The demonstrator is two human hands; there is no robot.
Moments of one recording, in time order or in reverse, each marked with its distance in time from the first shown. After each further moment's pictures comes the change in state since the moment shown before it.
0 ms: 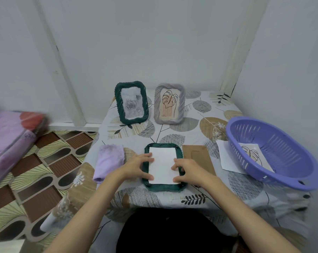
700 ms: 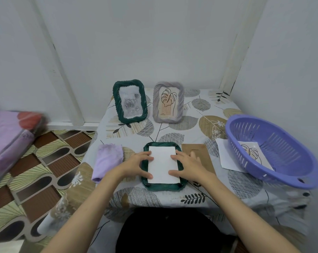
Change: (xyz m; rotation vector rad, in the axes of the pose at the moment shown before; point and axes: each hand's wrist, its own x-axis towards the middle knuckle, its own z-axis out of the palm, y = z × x) left_hand 0.006 -0.005 -0.002 0.010 -0.022 -0.008; right_hand 0.010 0.004 0.004 -0.138 0.049 0.103
